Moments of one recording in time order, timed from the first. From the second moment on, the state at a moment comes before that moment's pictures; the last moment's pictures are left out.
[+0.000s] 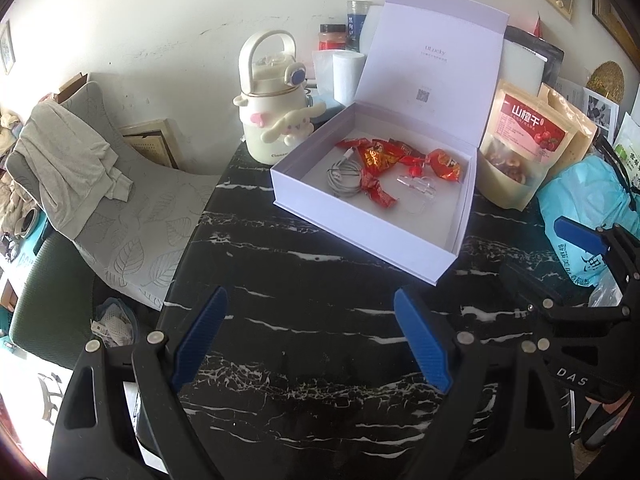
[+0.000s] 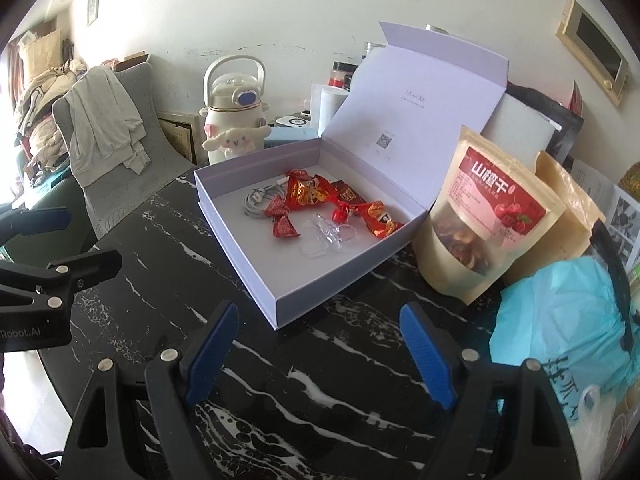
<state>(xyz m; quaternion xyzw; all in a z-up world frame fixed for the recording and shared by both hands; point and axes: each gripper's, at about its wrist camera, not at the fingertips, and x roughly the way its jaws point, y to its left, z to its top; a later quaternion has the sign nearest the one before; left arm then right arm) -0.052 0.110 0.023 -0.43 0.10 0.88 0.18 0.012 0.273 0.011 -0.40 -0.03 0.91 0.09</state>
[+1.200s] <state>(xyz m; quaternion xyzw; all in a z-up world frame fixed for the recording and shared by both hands) -0.048 0.117 0.020 -0.44 0.10 0.87 0.20 0.021 0.279 0.014 -0.41 -0.02 0.91 0.09</state>
